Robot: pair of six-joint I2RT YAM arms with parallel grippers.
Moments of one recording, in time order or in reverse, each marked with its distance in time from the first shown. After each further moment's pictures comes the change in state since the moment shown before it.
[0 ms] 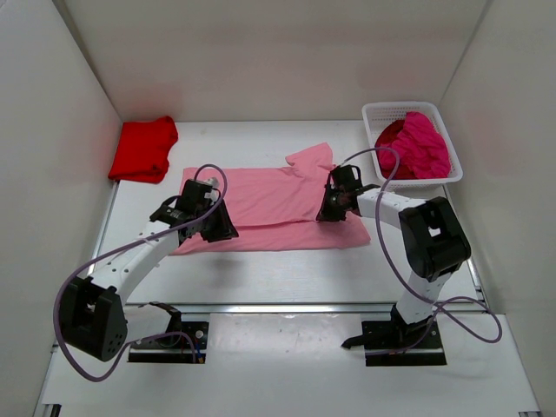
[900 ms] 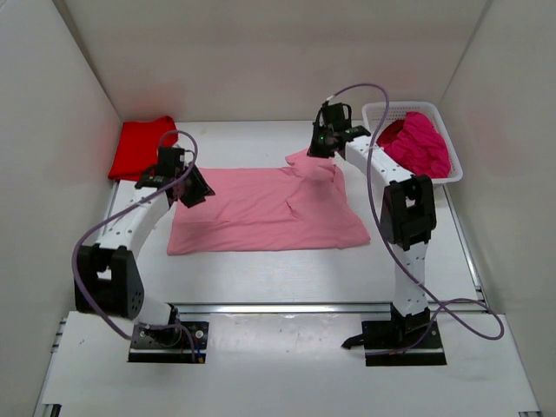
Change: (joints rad) left arm 0.258 0.201 0.218 0.041 -0.079 -0.044; right arm -0.034 0.327 0.776 -0.236 0.049 -0.132
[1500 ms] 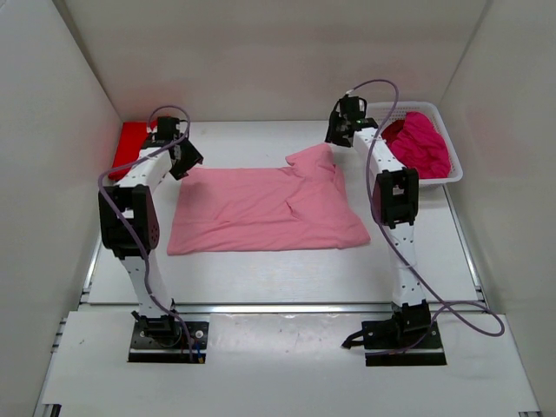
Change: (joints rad) left arm 0.121 0.529 0.483 0.021 -0.156 -0.021; right arm -0.162 0.454 0.569 -0.099 0.106 -0.109
